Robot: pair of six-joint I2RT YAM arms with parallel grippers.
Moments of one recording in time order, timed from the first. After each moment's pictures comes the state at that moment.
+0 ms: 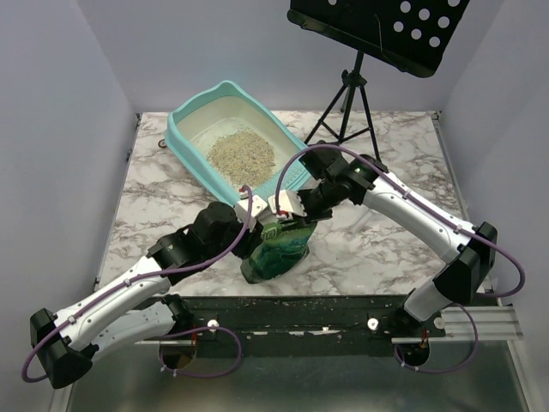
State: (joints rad) left arm -0.85 0.84 0.75 -0.48 -0.01 -0.06; right arm 0.81 1.58 1.56 -1.10 -0.38 -1.09
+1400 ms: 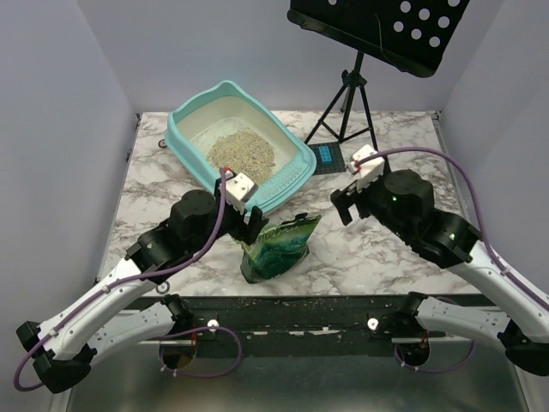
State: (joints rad) left arm -0.83 0.79 0.90 -0.44 -0.02 -0.05; right arm 0.85 0.98 1.18 -0.59 0.26 -0.23
